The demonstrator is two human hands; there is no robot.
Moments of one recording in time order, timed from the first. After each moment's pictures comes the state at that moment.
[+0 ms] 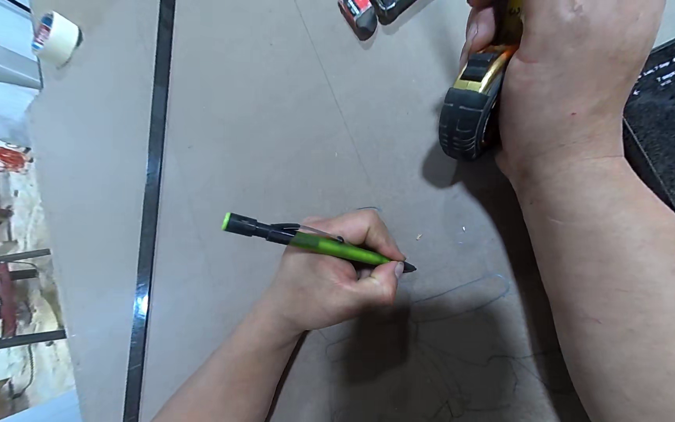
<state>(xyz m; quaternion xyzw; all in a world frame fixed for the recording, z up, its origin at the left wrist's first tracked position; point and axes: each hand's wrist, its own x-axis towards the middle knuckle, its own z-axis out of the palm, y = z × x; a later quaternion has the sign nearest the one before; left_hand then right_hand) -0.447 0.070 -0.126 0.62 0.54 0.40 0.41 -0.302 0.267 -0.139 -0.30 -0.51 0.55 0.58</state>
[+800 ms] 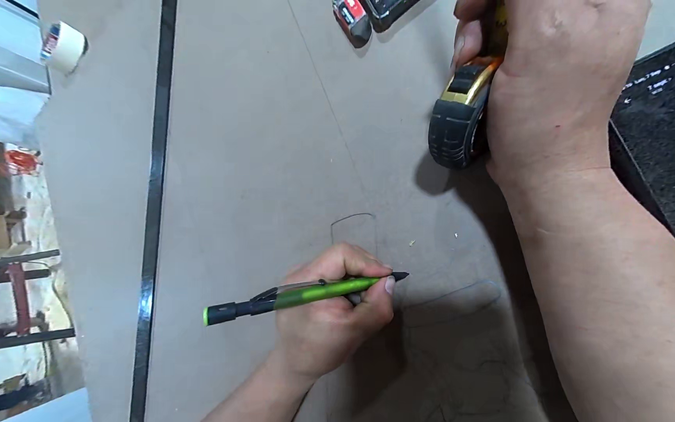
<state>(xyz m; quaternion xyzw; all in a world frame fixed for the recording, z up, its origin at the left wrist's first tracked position) -0.410 0.038 -0.127 0.52 0.66 0.46 0.29 -0.305 0.269 -0.138 -0.29 -0.50 0.57 0.59</state>
